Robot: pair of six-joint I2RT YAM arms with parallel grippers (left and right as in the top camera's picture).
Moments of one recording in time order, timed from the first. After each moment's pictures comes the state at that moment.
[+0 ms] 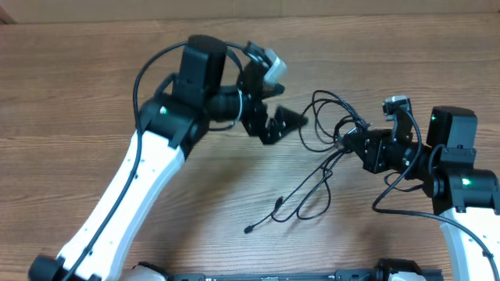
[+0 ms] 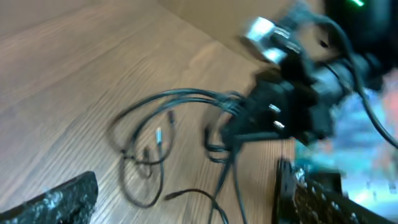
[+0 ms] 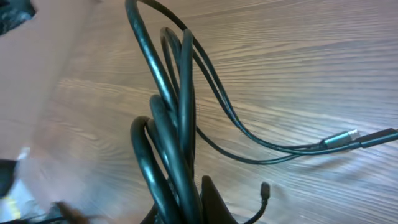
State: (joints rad) left arm -0.47 1.47 1.45 -0.59 0.82 0.07; right arm -0.08 1.04 0.98 -0.81 -0.74 0.03
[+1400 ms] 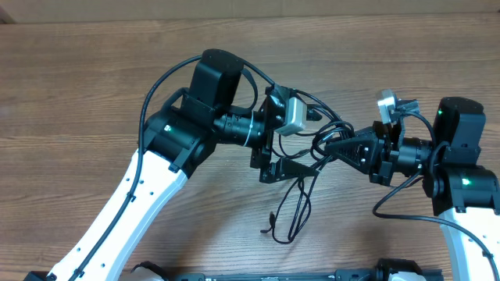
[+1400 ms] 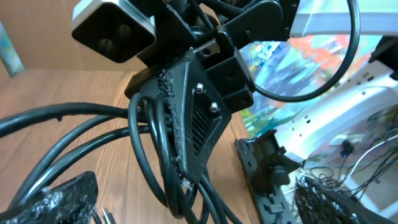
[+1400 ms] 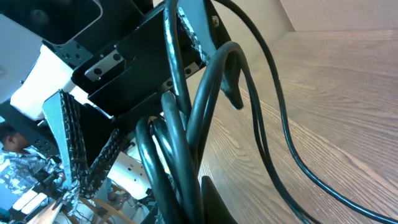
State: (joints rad) left arm -0.55 1.43 1.45 -0.63 1.11 0.44; right arm -0.08 1.04 0.98 -0.61 -1.45 -0.03
